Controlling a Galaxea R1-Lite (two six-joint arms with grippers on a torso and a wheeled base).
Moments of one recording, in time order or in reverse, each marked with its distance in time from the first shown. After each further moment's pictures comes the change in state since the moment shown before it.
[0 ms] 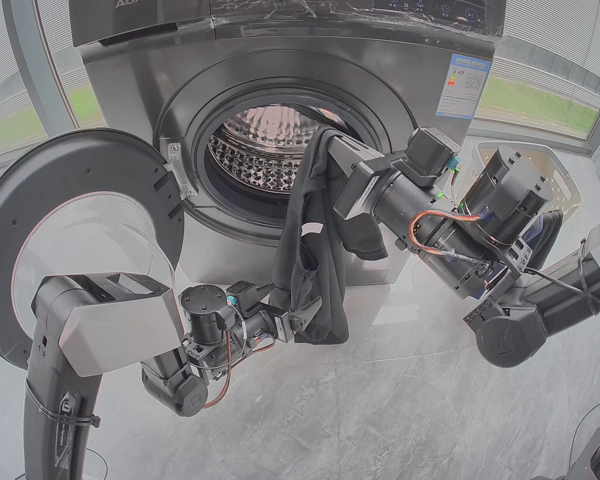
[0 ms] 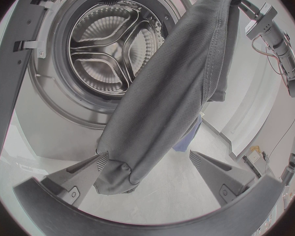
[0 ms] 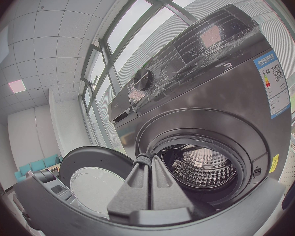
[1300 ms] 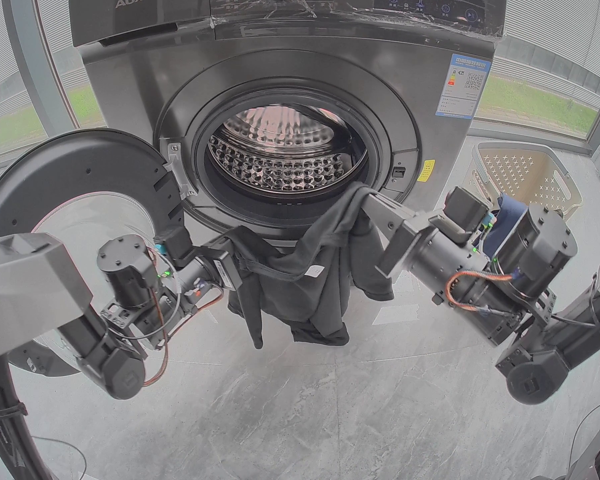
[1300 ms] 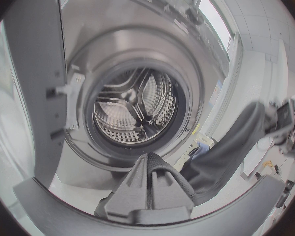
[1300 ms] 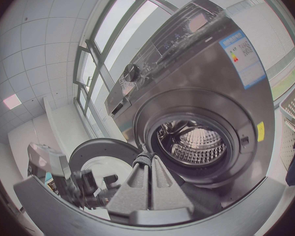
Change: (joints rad) left arm 0.088 -0.359 0.175 0.000 0.071 -0.016; right arm -0.027 -0.064 0.314 -0.149 0.007 0.144
